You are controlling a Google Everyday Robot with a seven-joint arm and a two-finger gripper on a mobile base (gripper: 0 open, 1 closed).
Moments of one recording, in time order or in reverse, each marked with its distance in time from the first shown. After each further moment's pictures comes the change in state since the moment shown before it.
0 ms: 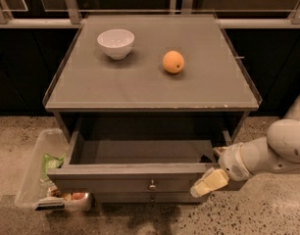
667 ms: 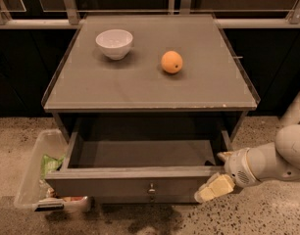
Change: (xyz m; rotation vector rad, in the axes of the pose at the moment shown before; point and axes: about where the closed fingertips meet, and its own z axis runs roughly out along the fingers) arm 0.015 0.010 -0.016 0.027 0.008 0.044
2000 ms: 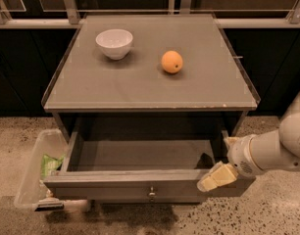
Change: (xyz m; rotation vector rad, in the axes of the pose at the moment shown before) arm -0.030 -0.007 -0.034 0.150 0.022 -0.090
